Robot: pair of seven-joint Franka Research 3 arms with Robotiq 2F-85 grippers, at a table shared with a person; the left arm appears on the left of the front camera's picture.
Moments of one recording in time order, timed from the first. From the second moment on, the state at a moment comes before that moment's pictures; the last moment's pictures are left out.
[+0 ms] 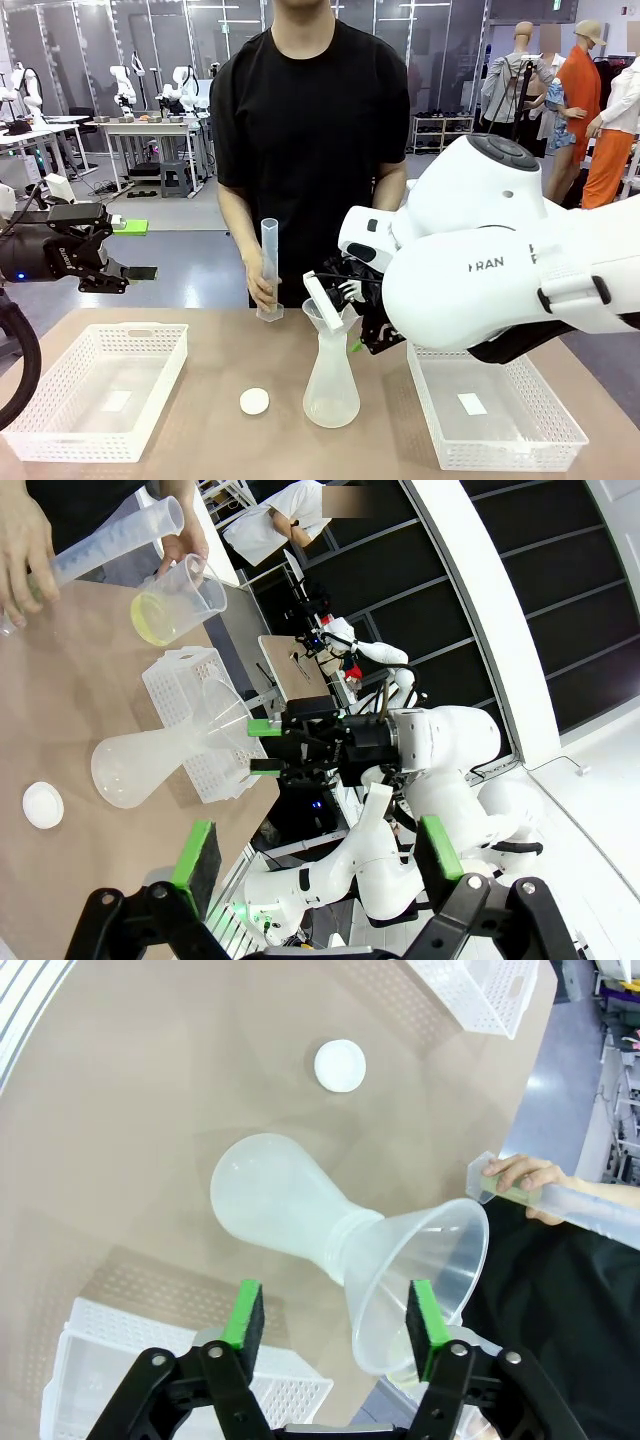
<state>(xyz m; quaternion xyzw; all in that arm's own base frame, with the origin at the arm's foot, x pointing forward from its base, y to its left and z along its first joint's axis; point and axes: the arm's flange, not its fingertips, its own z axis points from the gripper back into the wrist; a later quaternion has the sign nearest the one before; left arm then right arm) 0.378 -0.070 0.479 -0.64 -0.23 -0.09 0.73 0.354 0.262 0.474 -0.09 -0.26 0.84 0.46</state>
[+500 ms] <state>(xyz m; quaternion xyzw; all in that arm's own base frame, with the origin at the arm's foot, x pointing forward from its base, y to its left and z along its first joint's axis) 0.378 -0.070 0.479 -0.64 -0.23 -0.09 0.73 0.343 0.215 0.557 -0.04 -0.25 0.83 0.50</state>
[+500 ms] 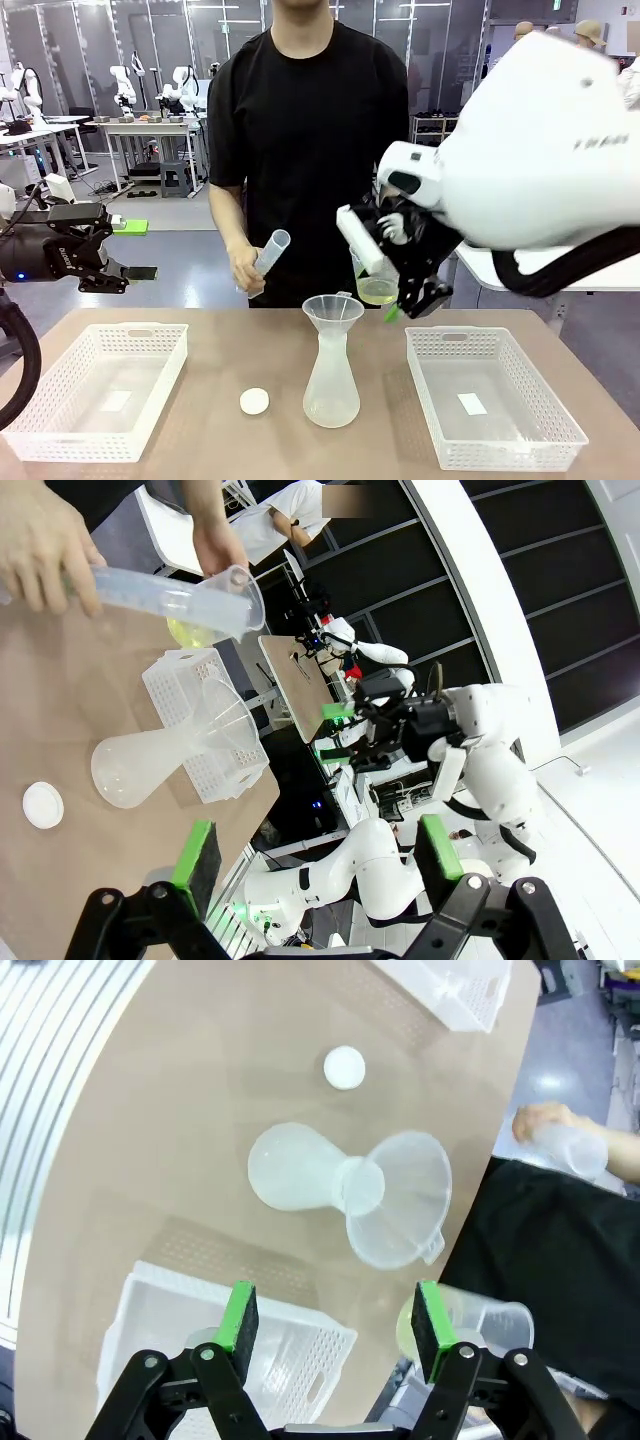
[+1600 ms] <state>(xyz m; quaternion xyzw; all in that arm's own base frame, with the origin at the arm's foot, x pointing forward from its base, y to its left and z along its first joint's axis) 0.378 -0.070 0.479 -0.64 -0.23 -0.09 0.73 0.344 0.199 0.566 -0.04 -0.24 0.82 0.52</state>
